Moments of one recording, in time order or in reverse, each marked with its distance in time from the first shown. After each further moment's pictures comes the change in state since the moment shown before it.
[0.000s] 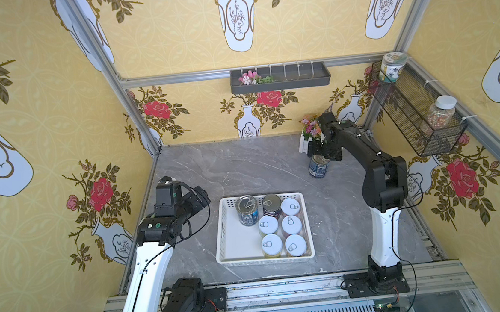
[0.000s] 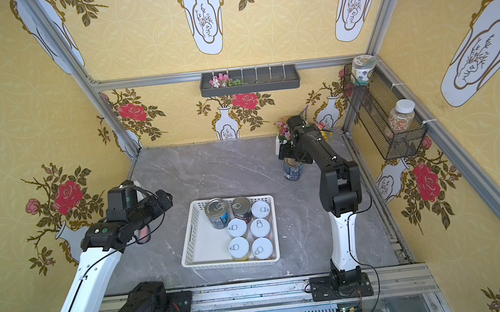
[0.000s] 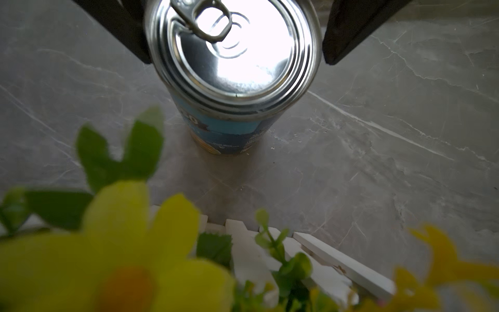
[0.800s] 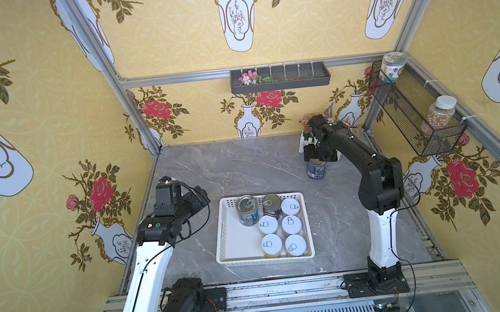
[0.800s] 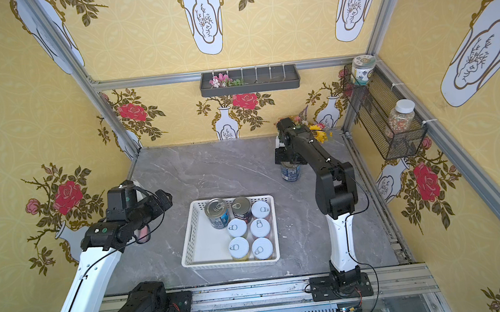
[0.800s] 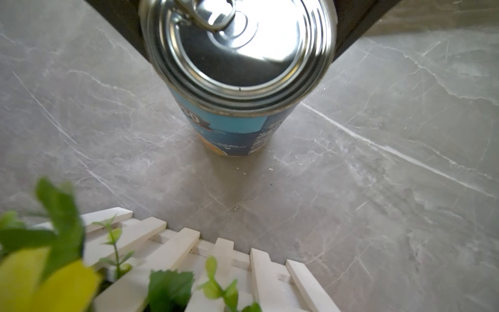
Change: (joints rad) left arm 0.007 0.002 0.000 0.001 0.004 0.001; right arm 0.084 -0.051 0.002 -0.071 0.114 -0.033
